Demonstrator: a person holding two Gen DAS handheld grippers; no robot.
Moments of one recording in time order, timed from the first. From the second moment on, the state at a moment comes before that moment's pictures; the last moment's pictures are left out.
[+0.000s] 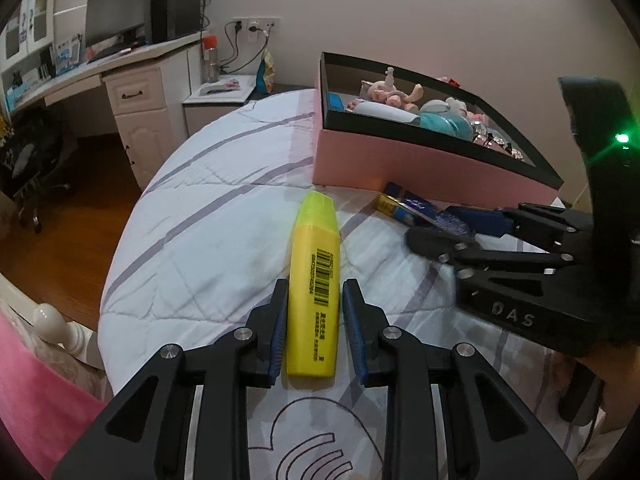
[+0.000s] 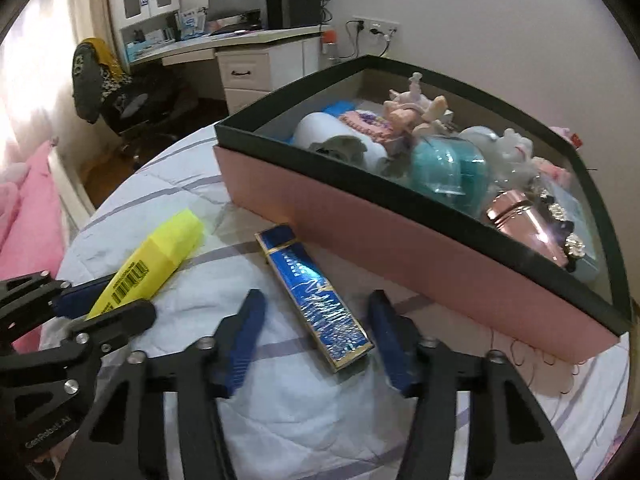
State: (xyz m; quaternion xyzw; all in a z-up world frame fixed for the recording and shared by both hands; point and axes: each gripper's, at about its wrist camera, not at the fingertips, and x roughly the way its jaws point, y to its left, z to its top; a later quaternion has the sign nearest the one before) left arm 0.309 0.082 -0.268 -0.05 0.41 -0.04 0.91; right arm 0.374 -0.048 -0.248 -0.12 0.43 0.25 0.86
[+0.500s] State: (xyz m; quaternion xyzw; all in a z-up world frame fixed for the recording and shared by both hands) left arm 0.293 0.011 -0.270 -0.03 0.41 -0.15 0.90; right arm 0.278 -0.176 -0.249 -0.02 0.43 0.13 0.89
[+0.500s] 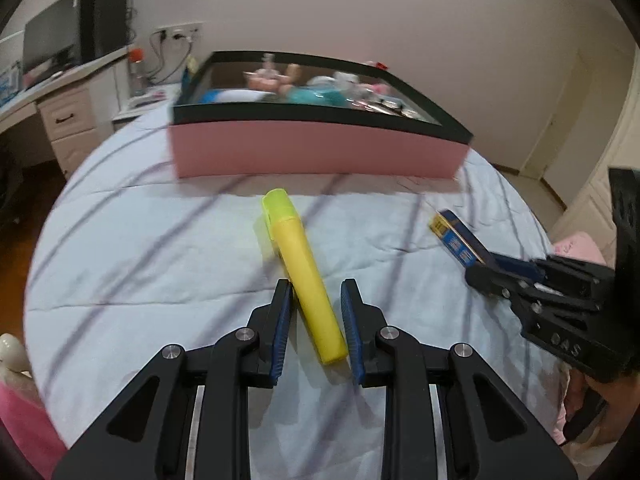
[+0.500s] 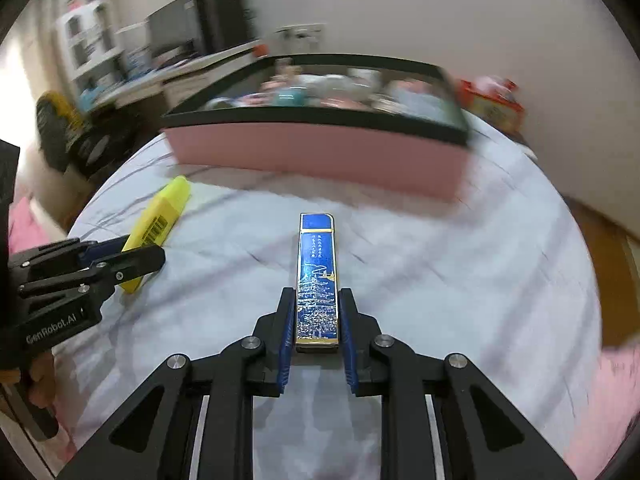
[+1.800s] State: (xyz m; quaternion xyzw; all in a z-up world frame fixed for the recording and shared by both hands) left arm 0.265 -0.001 -0.213 0.01 0.31 -0.06 0.95; right arm 0.253 -0.178 -0.205 0.03 0.31 0.16 0.94
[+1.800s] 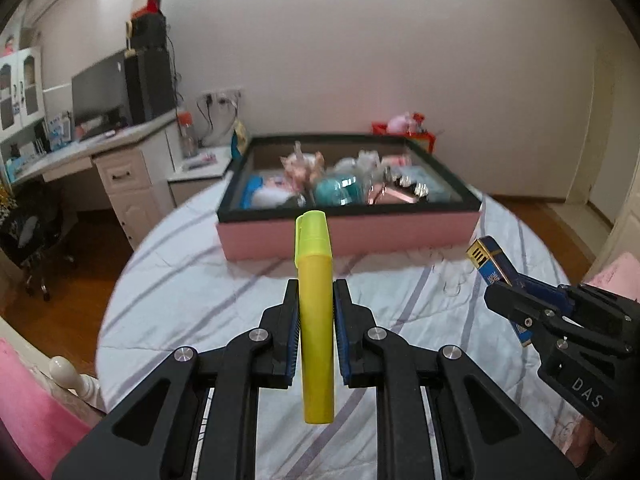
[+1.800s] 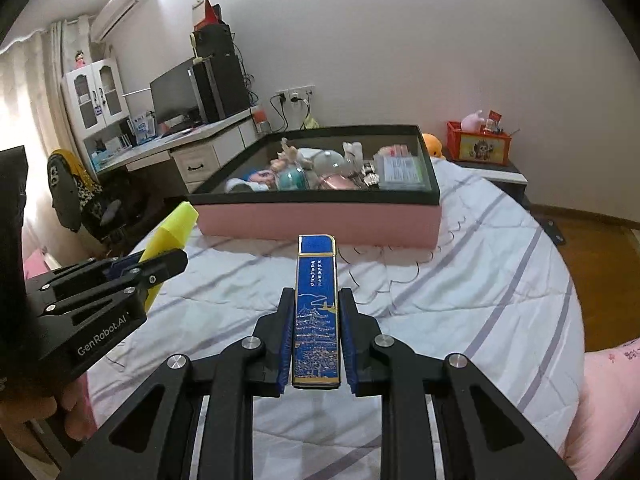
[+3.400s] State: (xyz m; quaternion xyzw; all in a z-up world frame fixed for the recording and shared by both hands) left arm 0.478 -0.023 -0.189 0.07 0.33 -0.07 0.94; right arm 0.458 -0.170 -0.182 0.00 0.35 0.13 0.93
